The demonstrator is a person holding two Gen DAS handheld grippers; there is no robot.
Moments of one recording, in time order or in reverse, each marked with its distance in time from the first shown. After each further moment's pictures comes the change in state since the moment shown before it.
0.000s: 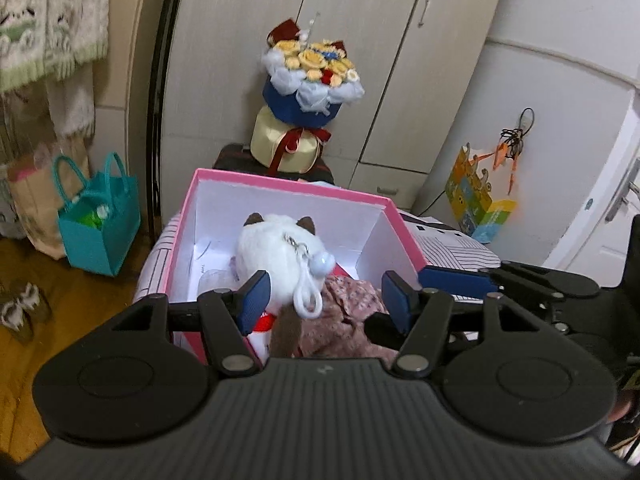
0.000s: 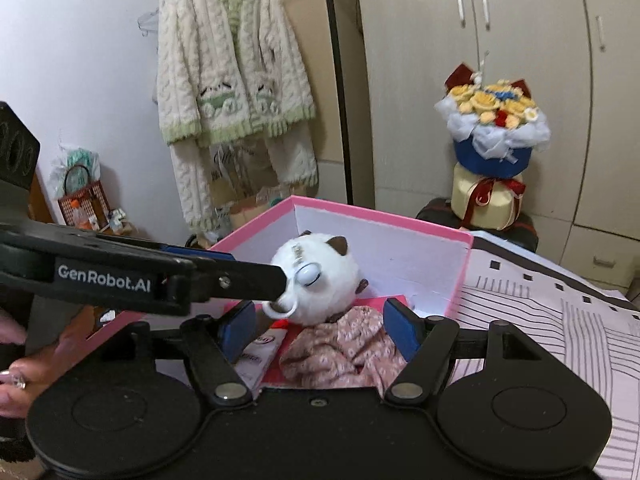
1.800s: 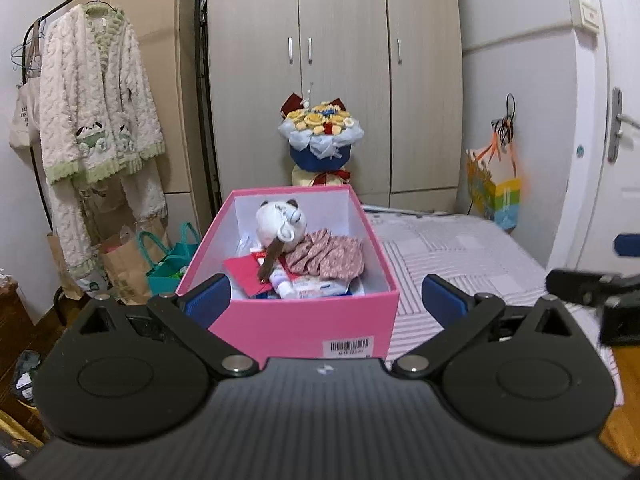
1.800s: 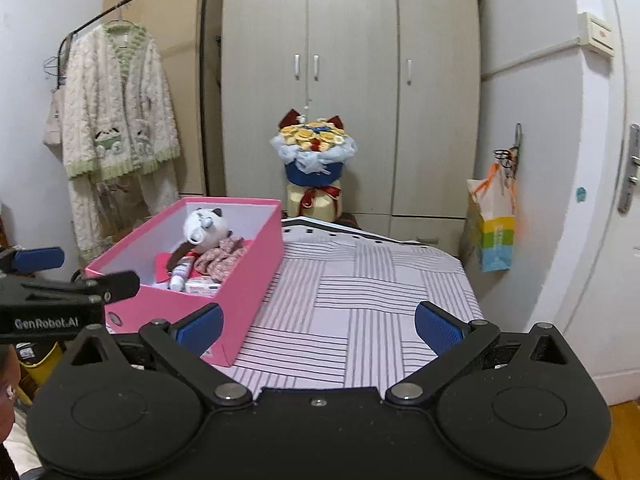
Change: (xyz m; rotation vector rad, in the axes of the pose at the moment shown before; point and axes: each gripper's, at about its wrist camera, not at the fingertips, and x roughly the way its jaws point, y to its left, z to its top) left arm -0.152 -0.137 -0.129 0.226 -0.197 0.265; right arm -0.231 0.053 -0.112 0.120 -0.123 -0.492
